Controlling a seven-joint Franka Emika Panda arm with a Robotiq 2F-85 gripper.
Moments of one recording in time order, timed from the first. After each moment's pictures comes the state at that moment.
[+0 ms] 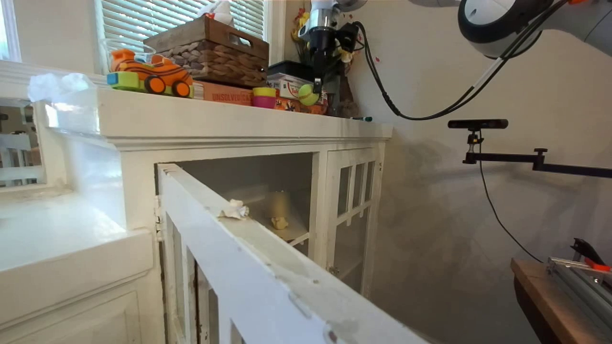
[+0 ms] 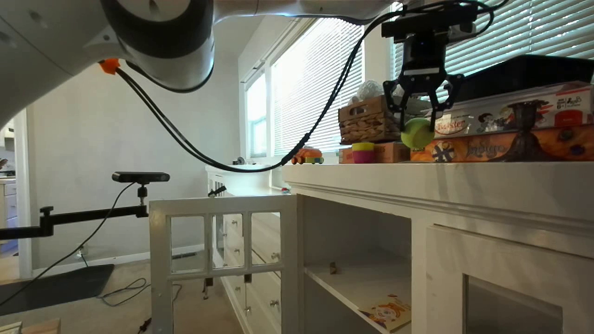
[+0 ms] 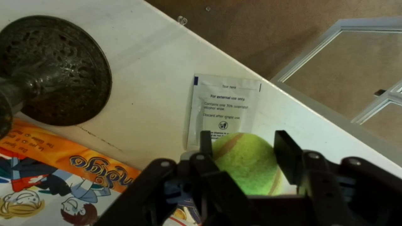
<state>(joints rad) -0.37 0.85 -0.02 -0.46 0.07 1.30 -0.67</state>
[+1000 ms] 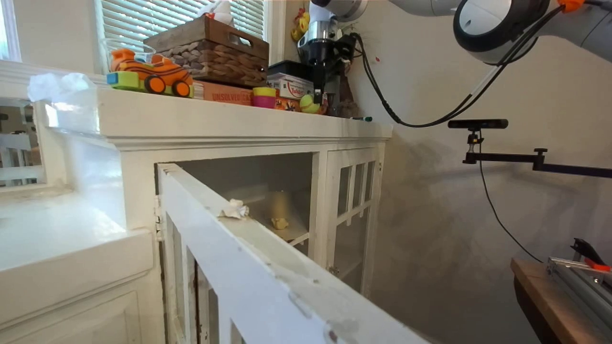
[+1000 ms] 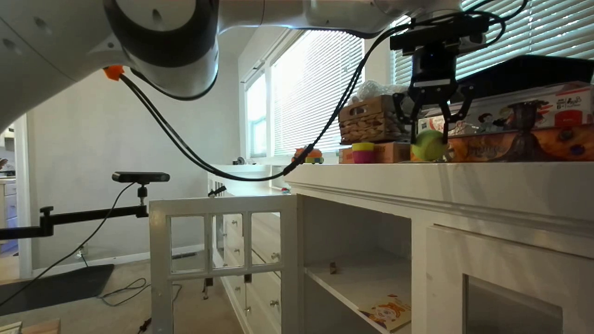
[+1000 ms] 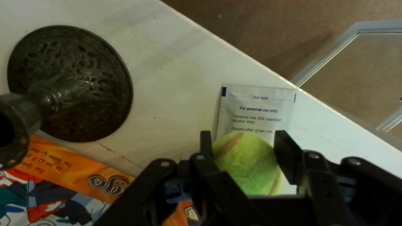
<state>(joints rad) -0.37 0.89 -0.04 -0.46 0.04 1.34 -0.67</state>
